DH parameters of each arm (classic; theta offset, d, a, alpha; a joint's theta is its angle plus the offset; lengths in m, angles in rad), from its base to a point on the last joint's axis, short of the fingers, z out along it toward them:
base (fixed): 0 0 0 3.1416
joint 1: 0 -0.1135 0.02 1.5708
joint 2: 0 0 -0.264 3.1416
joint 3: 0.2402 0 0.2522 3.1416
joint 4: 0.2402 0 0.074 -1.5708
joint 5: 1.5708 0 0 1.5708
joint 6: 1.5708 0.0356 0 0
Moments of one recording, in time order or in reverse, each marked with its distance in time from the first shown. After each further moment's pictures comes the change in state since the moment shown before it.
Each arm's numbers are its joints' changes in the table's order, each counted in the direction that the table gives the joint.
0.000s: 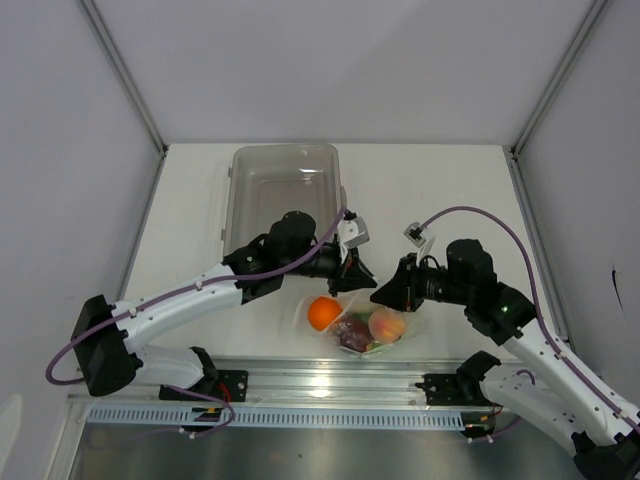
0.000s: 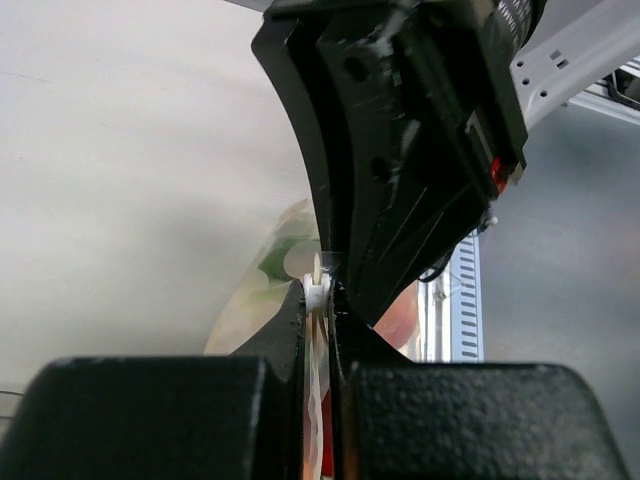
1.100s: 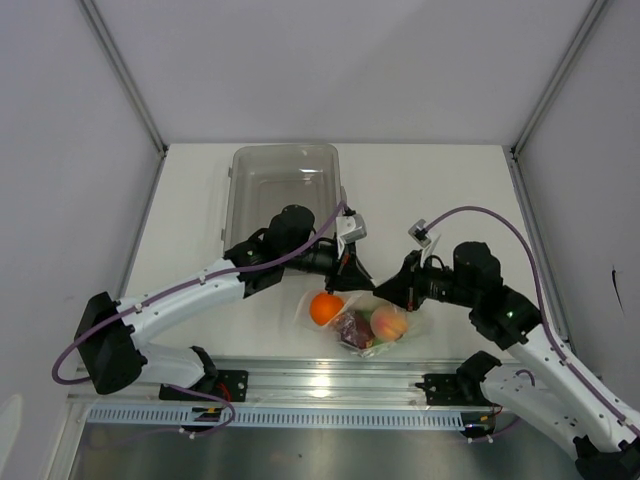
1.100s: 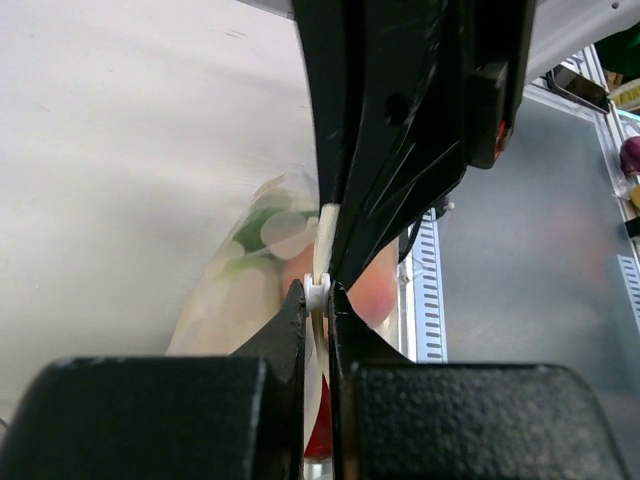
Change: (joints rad) left arm -0.062 0.032 0.007 0.018 0.179 -0.039; right arm -0.002 -0.021 0.012 -0.032 0.010 -0.108
